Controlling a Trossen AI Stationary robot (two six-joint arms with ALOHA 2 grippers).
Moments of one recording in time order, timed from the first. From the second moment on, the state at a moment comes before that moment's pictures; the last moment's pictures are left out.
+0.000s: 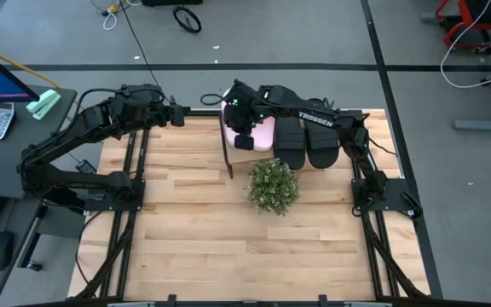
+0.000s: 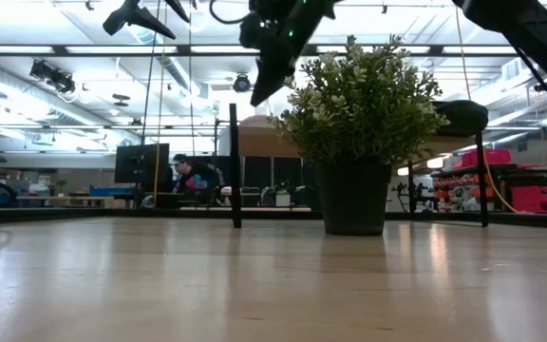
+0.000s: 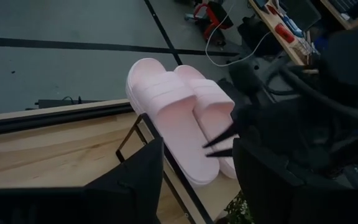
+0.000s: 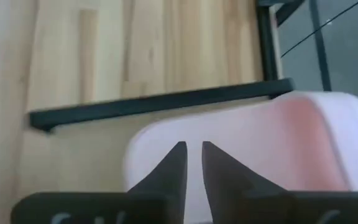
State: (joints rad) left arm 0.42 1.01 1.28 -0.75 -0.28 -0.77; right arm -0.34 2.16 2.26 -1.07 -0.04 -0.31
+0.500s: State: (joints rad) left arm 0.33 0.99 1.28 -0.81 -0.29 -0.70; right arm -0.29 2.14 2.28 -1.24 0.03 -0.31
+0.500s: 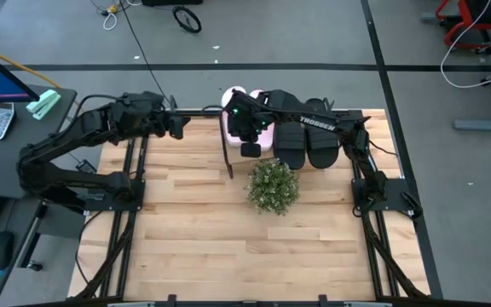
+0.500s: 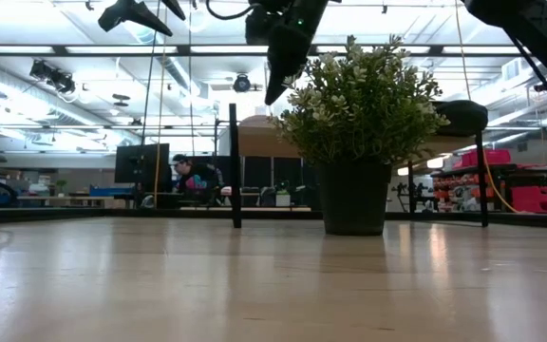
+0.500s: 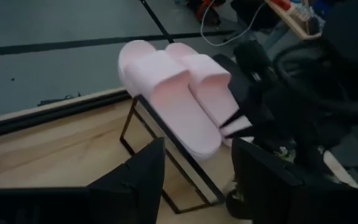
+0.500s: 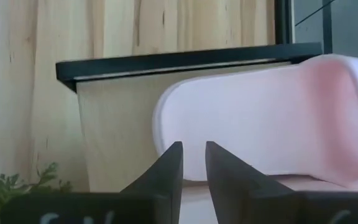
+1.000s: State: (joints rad) left arm 0.05 0.73 0.89 -0.46 -0.44 -0.78; right arm -0.28 2.14 2.28 -1.29 0.03 -0.34
